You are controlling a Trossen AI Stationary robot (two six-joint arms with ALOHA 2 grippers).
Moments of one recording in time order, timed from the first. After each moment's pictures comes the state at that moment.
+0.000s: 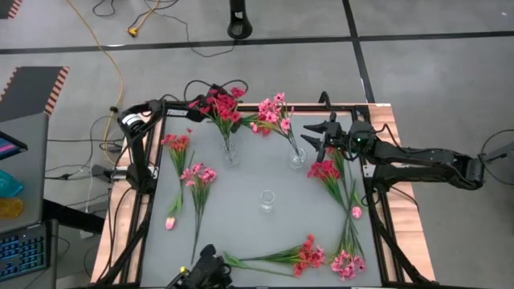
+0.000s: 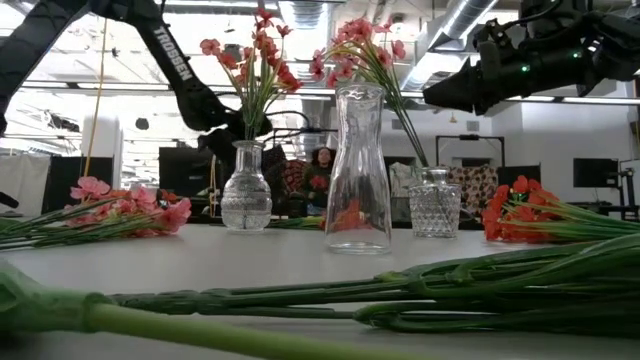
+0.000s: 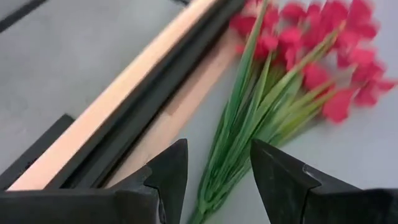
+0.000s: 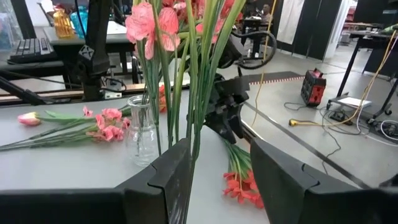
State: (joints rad) left arm 0.82 1.93 1.07 0.07 0.25 0.12; right arm -0.45 0.87 0.34 0.46 -0.08 -0.06
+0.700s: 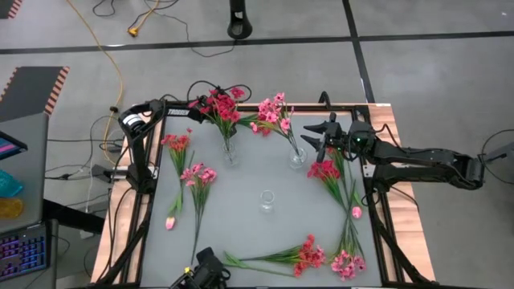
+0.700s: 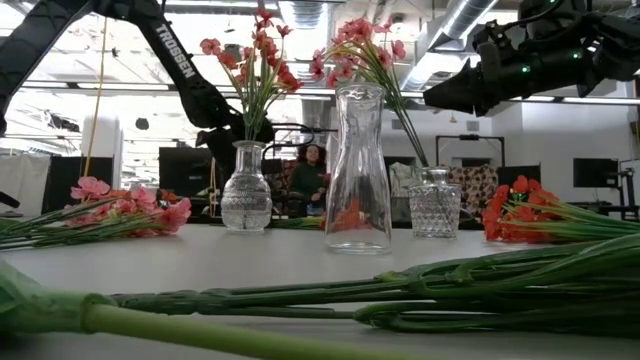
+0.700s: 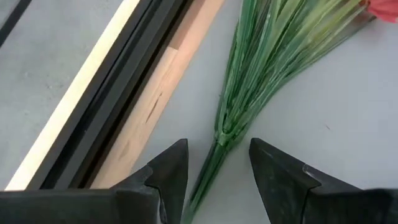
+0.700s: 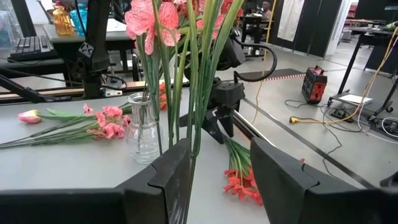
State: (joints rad) left arm 0.80 1.93 1.09 -0.13 0.12 0.32; right arm -0.45 0.87 0.34 0.45 -0.08 -0.06
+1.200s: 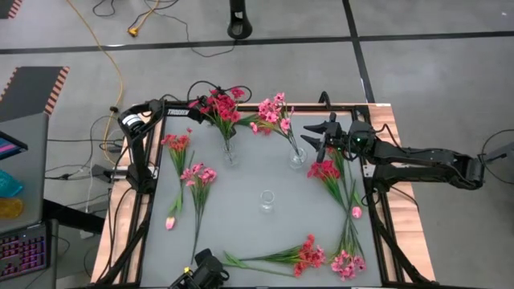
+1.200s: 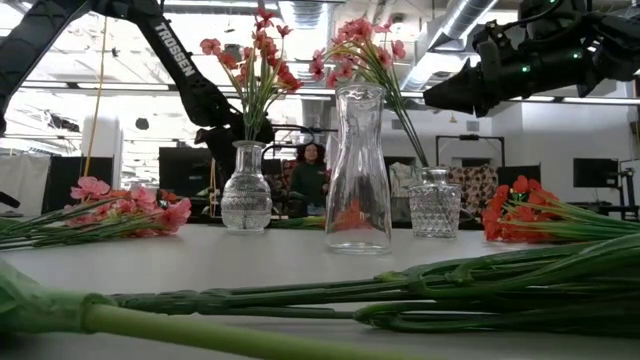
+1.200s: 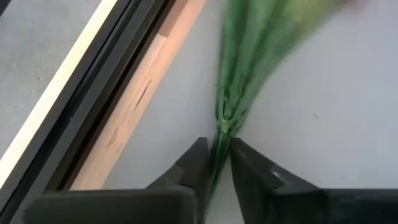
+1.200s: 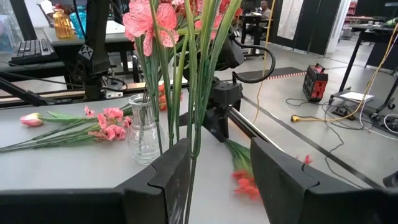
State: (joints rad) left arm 0.80 1.93 1.09 -0.18 0.12 0.31; right arm -0.45 0.87 0.34 0.45 -0.08 -0.04
